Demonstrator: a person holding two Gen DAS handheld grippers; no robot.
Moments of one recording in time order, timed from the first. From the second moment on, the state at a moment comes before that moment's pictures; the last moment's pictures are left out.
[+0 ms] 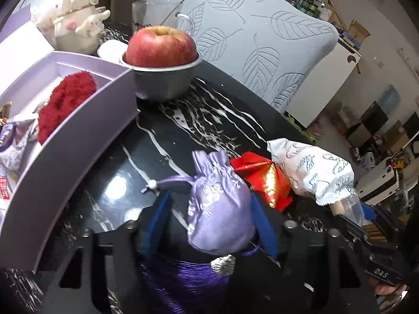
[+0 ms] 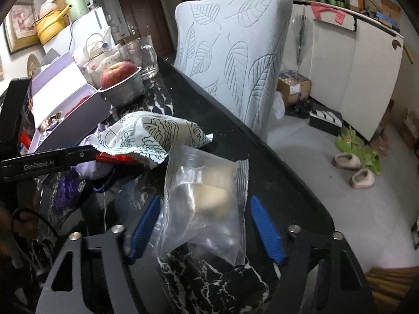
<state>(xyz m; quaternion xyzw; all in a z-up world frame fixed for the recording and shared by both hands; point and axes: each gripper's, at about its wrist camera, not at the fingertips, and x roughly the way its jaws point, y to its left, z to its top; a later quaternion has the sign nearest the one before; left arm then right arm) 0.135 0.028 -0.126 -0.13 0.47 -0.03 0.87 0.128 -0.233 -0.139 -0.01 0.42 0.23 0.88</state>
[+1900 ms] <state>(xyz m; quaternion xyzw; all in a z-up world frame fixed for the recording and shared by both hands) -0.023 0.048 -0.133 -0.07 0.49 0.06 0.87 0.019 -0.139 -0.141 -0.14 0.42 0.35 0.83</state>
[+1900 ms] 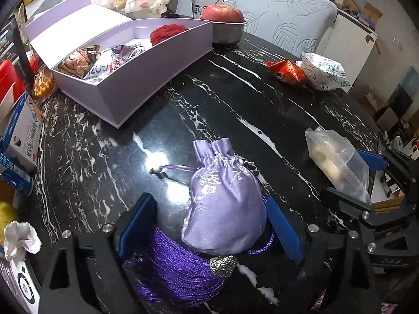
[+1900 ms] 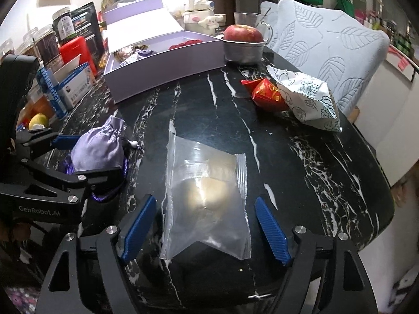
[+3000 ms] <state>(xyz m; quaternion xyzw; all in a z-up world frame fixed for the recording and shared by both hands) -0.032 0.038 -0.124 -0.09 0.48 0.00 0.87 0.018 -0.158 -0.138 -0.09 0.40 0.36 0.84</state>
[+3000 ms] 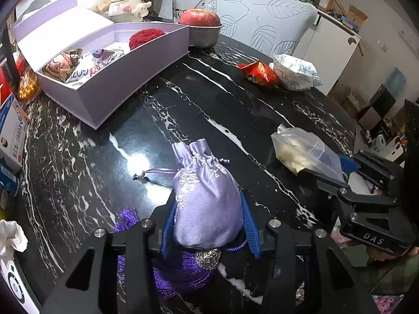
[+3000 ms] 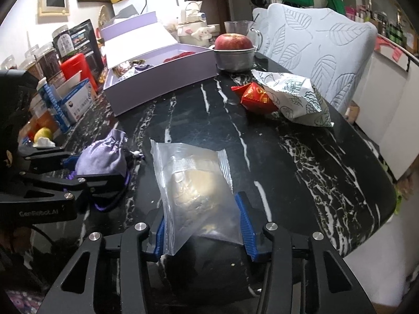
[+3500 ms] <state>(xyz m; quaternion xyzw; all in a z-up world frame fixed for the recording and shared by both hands) -0.068 0.037 -0.081 -0.10 0.43 0.02 0.90 -0.007 -0.165 -0.118 -0.07 0.37 0.40 0.83</state>
